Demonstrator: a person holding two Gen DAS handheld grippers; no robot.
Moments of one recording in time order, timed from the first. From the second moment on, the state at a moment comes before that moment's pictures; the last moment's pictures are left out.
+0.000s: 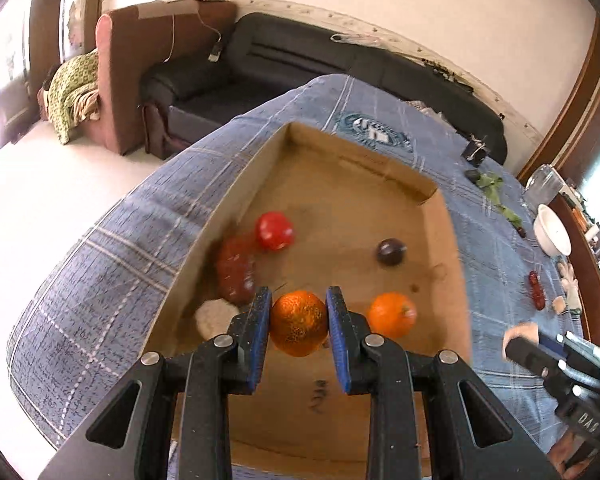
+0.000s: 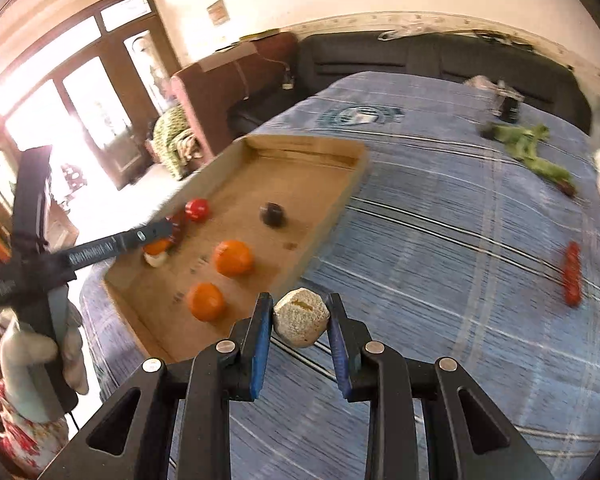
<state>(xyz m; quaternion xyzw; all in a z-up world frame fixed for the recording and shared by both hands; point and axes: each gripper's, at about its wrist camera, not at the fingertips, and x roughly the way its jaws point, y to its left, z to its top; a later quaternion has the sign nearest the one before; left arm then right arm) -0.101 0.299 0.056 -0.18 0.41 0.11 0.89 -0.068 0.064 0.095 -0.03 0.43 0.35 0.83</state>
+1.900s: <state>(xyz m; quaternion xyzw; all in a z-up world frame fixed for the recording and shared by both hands) -0.104 0.226 0.095 -0.16 0.39 0.04 0.91 -0.057 -0.024 0.080 0.03 0.43 0.24 0.87</state>
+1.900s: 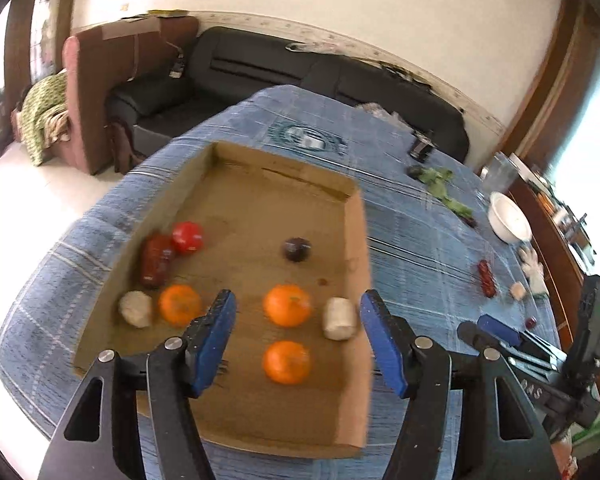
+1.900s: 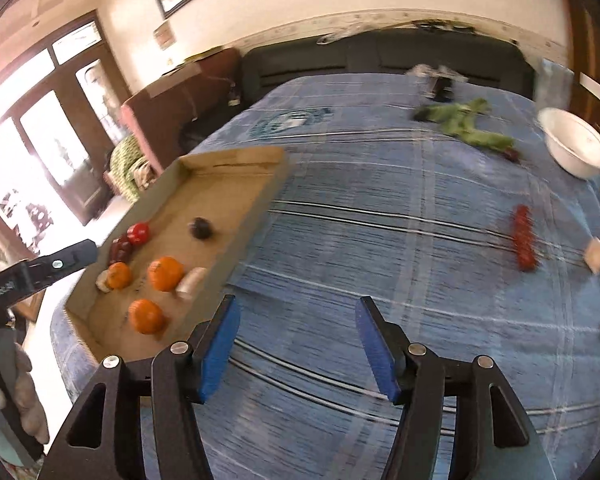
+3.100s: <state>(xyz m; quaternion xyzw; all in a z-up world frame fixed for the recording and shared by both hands) 0.075 -0.053 0.023 -0.05 0.46 -0.18 0.87 0.059 -0.246 0.041 0.15 0.43 0.00 0.89</state>
